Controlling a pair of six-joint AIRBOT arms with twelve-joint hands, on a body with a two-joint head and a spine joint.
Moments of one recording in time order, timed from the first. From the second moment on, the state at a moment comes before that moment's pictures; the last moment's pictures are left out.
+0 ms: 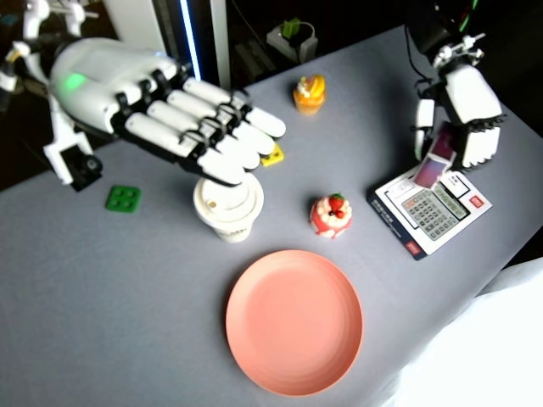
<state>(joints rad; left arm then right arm) 0.67 -1.03 1.39 -0.71 -0.58 1.30 -1.02 -0.68 0.77 0.26 1.13 -1.27</state>
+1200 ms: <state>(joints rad) 0.79 -0.87 1.17 -0.41 -0.83 1.06 -1.09 -0.68 0.82 0.19 1.10 -1.01</state>
